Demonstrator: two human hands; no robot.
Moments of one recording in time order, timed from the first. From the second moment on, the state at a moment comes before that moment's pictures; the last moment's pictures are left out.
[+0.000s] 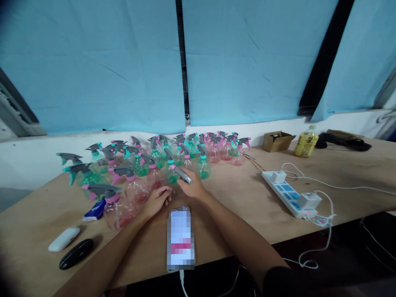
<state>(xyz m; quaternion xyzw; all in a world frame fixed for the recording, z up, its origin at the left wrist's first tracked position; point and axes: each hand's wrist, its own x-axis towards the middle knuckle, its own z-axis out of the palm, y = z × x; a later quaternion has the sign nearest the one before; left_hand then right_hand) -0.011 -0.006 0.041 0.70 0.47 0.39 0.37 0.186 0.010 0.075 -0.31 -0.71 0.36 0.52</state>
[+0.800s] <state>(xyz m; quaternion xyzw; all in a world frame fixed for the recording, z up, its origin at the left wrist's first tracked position) -0.010 -0.008 0.041 0.69 0.47 0.38 0.40 0.169 0.051 0.098 -0.17 -0.70 0.57 0.40</state>
